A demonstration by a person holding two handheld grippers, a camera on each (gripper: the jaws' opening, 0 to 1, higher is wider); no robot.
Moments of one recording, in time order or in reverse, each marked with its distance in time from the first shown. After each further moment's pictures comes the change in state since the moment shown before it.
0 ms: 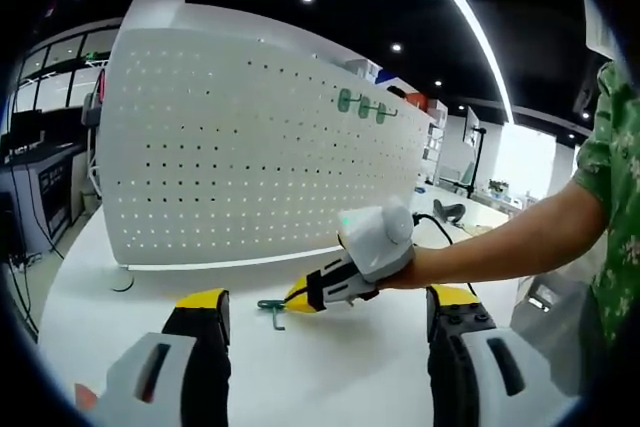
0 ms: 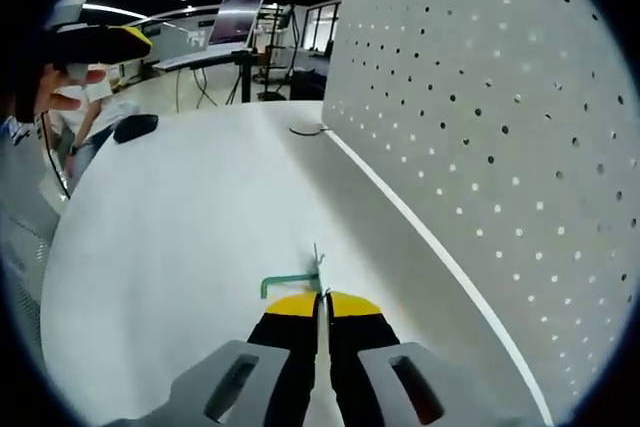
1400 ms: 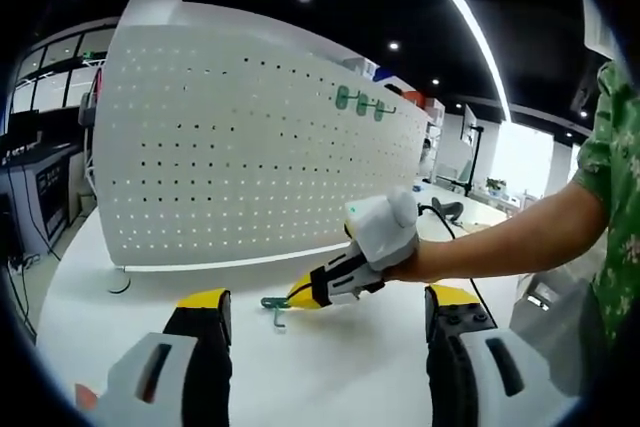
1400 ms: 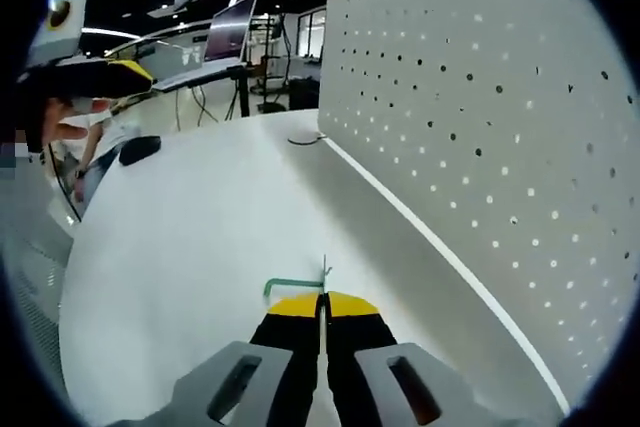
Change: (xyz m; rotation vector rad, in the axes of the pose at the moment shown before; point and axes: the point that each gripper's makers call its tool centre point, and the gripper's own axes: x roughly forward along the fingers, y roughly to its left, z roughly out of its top) left arm 0.004 0.000 -0.001 0.008 0.003 -0.012; right arm -0.013 -0.001 0.004 0.117 -0.032 0.038
